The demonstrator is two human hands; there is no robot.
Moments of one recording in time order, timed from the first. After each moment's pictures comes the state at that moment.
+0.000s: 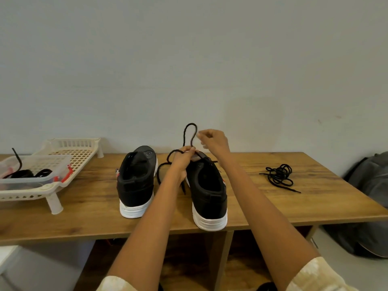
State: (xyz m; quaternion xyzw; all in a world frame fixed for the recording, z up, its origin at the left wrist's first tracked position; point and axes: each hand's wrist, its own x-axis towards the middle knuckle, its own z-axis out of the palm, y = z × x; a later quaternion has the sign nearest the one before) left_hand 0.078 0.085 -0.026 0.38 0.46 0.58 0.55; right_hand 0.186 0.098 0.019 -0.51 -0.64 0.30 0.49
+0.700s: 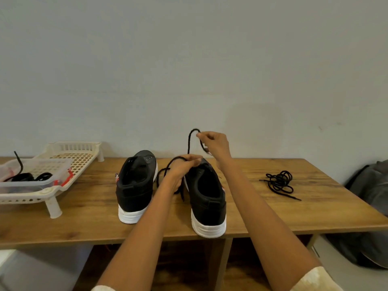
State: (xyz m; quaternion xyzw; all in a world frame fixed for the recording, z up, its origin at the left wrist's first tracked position) left_hand 0.071 0.080 -0.030 0.49 0.51 0.51 0.49; right_hand 0.185 0.096 0.028 -0.48 -0.61 0.33 0.53
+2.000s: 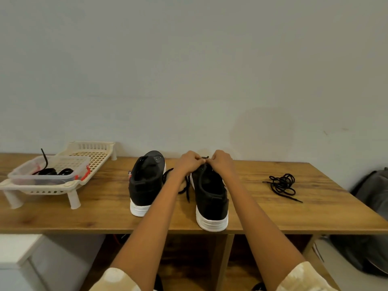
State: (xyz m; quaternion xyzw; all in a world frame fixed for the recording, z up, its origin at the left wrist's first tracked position) left_hand 0.067 0.062 0.008 0.68 0.63 0.28 0.23; right_hand 0.190 0.098 -0.004 -0.64 -0.70 0.12 0.28
